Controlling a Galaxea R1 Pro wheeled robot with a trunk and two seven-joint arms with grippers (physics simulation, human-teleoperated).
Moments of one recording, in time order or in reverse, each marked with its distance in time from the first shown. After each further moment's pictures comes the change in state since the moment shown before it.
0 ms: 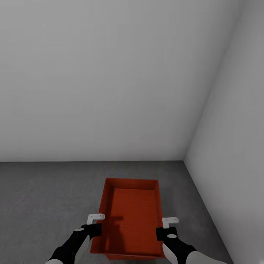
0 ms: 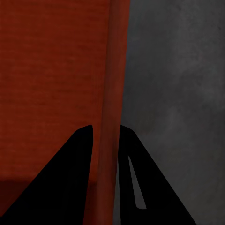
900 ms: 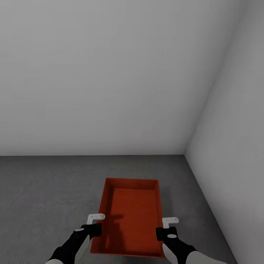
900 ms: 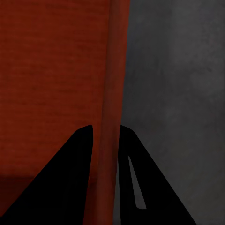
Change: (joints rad) left arm 0.000 0.000 0.000 0.000 0.000 0.000 0.000; right arm 0.000 0.000 0.000 0.000 0.001 0.000 0.000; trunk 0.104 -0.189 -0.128
